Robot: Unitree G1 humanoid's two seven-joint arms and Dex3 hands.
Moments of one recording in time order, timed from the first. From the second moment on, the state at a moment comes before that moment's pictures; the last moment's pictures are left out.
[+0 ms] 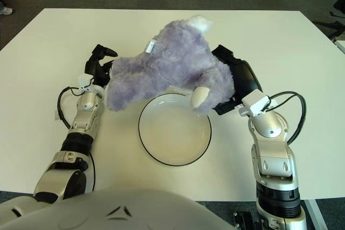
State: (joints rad) left arm -0.31 -0.03 0.08 0.47 0.01 -0.40 0.07; right arm 0.07 -0.38 -0.14 -0.60 -0.13 0.20 0.25
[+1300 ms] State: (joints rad) left arm -0.31 -0.04 0.07 0.44 0.01 -0.37 0.07; right arm 0.14 -0.39 -0.08 -0.65 -0.31 0.18 0.24
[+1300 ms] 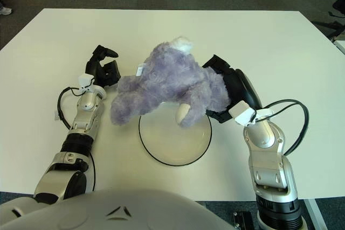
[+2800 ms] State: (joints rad) left arm -0.30 -0.03 0.08 0.43 0.00 -0.35 0.07; right arm 0.16 -0.39 -0.10 -0.77 -0.33 0.33 0.31
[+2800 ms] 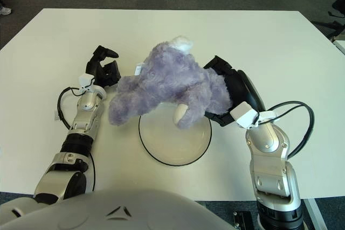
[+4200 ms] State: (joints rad) left arm -0.30 -0.03 0.07 0.43 0.00 -0.35 0.06; right arm 0.22 -0.46 -0.22 -0.83 -0.25 0.25 0.40
